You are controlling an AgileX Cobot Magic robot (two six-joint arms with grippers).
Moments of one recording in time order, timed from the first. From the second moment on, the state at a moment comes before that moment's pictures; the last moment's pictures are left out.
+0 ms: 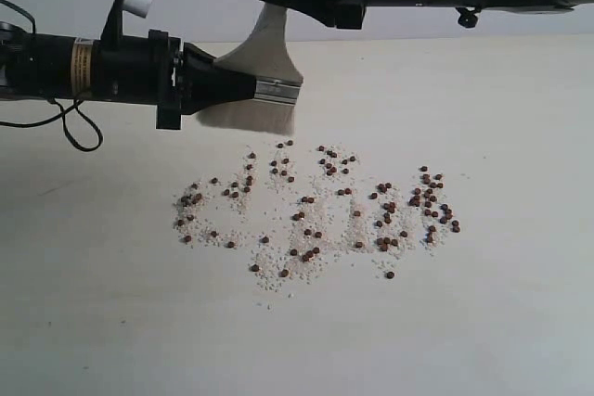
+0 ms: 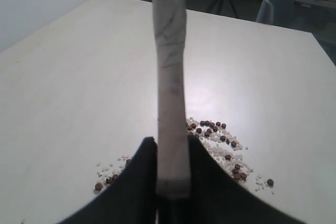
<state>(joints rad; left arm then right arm) -0.19 2.06 -1.17 1.51 -1.21 -0.98 0.22 1.99 -1.36 1.74 1.21 -2.09</state>
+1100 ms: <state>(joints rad) -0.19 2.06 -1.17 1.50 -1.21 -0.92 0.25 1.99 -1.38 1.74 1.21 -2.06</state>
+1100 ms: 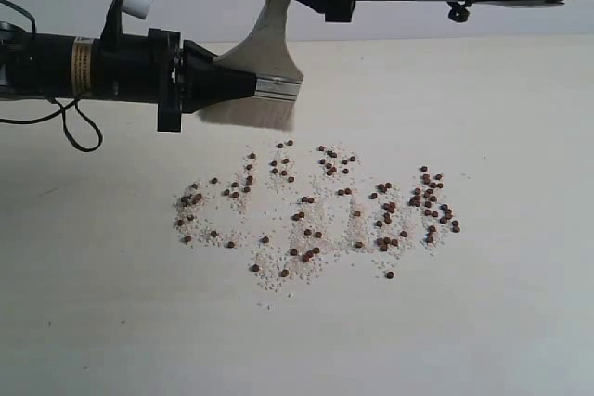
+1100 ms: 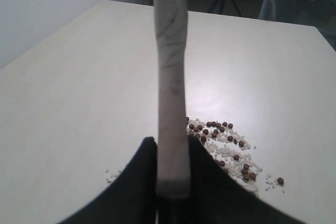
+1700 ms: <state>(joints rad) -0.19 2.06 -1.17 1.45 -1.21 -0.90 0.25 2.04 -1.39 1.74 1.21 -2.02</state>
